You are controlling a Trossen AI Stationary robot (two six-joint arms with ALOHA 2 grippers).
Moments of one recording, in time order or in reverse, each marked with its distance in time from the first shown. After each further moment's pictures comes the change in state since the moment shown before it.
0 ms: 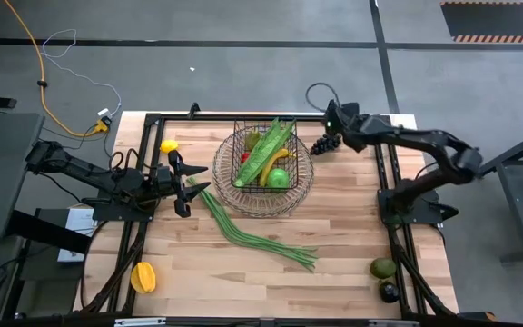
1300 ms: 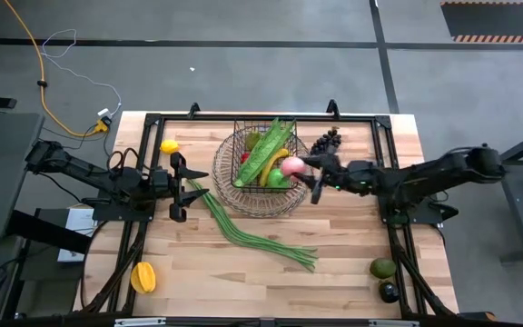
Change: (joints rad) left arm 0.000 0.000 0.000 0.052 0.137 0.026; right arm 0.658 -0.288 -0.425 1.143 -0.503 -0.515
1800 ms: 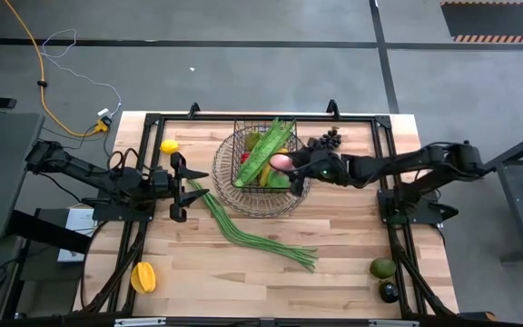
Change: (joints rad) left arm 0.000 0.000 0.000 -0.009 -0.002 0.000; right arm -0.101 0.264 0.322 -0.434 -0.012 -0.147
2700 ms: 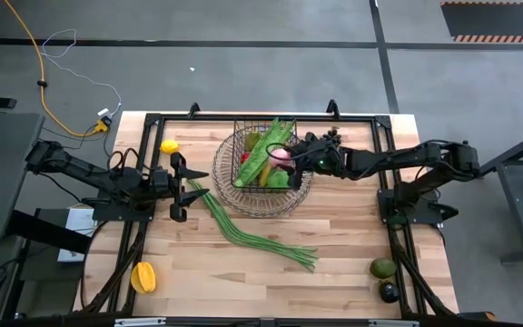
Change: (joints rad) left arm 0.000 0.000 0.000 0.001 -0.004 -0.003; right arm -0.093 0.031 0.026 0.000 -0.117 0.002
